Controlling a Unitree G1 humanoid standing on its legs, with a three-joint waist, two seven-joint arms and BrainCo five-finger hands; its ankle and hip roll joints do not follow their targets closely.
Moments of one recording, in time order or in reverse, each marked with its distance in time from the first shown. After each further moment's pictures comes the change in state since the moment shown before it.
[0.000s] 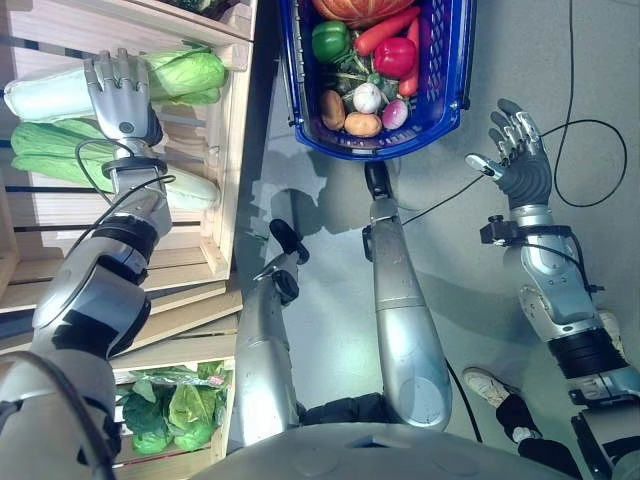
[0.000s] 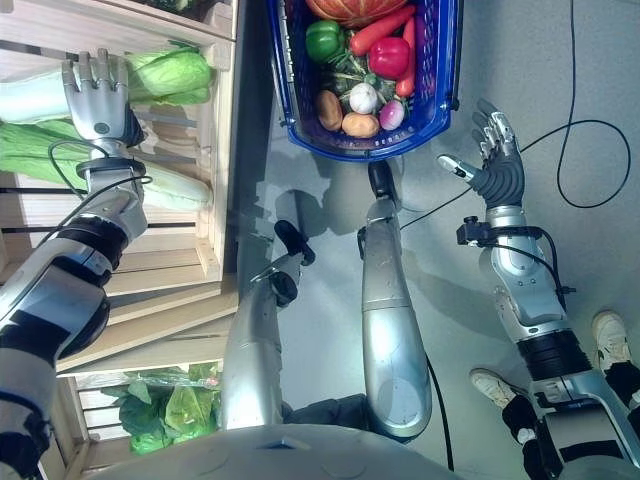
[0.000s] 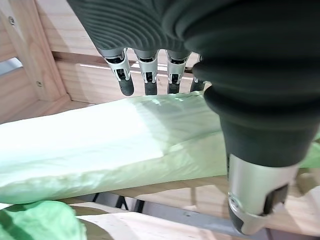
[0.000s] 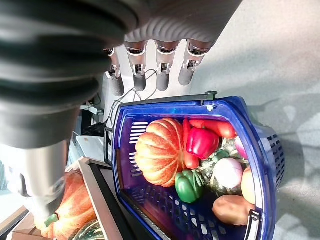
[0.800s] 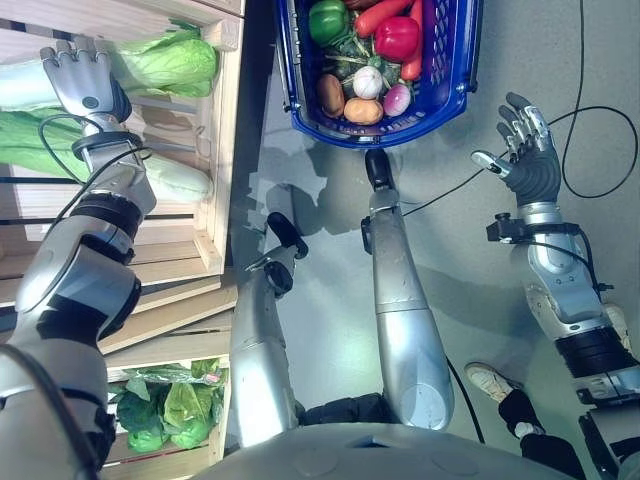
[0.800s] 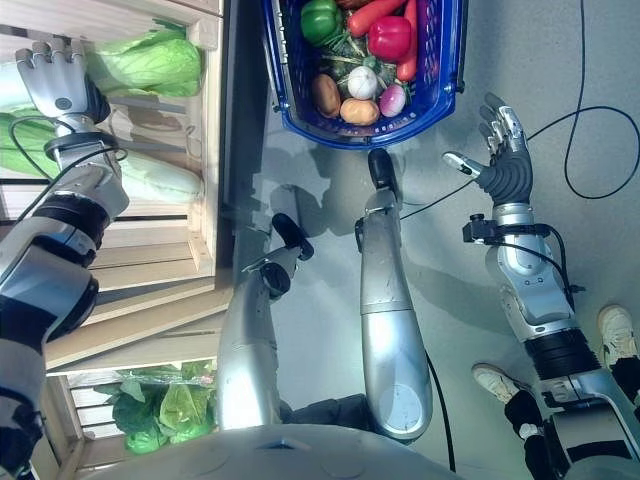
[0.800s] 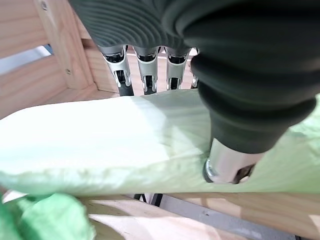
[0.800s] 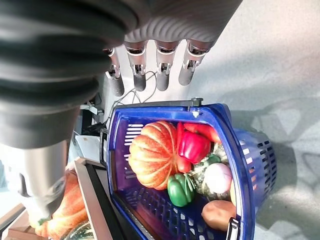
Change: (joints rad) left arm -0.091 0.051 -0.024 0.062 -0.132 -0.010 -0.036; right arm 0.001 -0.034 -0.001 0.001 0.001 -0.037 0.010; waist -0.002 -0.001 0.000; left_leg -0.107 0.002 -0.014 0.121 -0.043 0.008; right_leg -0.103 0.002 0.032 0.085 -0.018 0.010
